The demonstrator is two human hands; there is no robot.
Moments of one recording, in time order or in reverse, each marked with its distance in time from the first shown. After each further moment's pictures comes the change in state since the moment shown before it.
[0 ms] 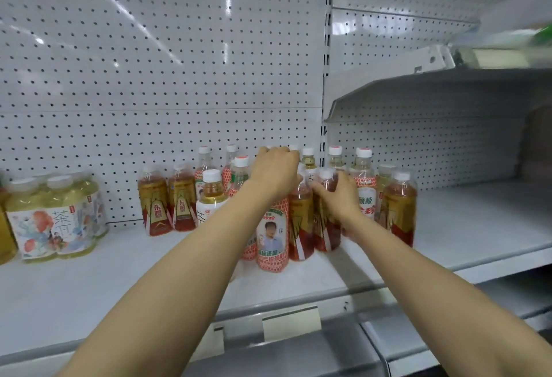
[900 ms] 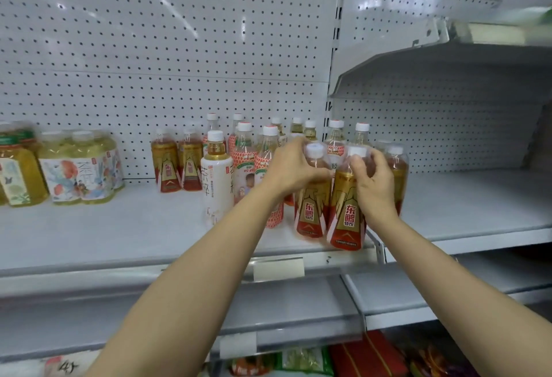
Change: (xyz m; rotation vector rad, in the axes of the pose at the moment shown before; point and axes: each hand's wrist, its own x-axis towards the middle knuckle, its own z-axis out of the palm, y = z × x) left_hand -0.068 0.053 -0.001 -0.894 0.029 -0.227; right_hand -0.086 0.000 -0.078 0.406 0.090 -0.150
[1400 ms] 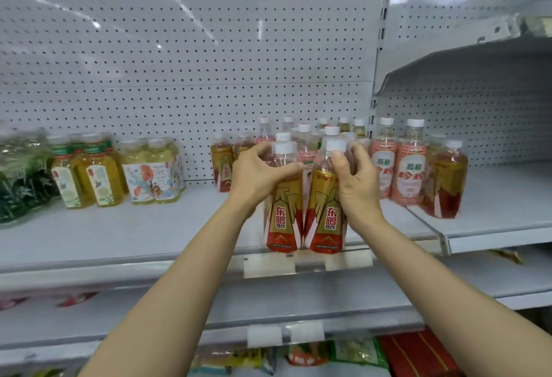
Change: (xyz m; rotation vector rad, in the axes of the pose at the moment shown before) left_hand -0.080 -0.087 -0.140 -0.256 0.253 -0.154; right_hand -0.085 -0.106 0.118 0.280 -0.115 -0.126
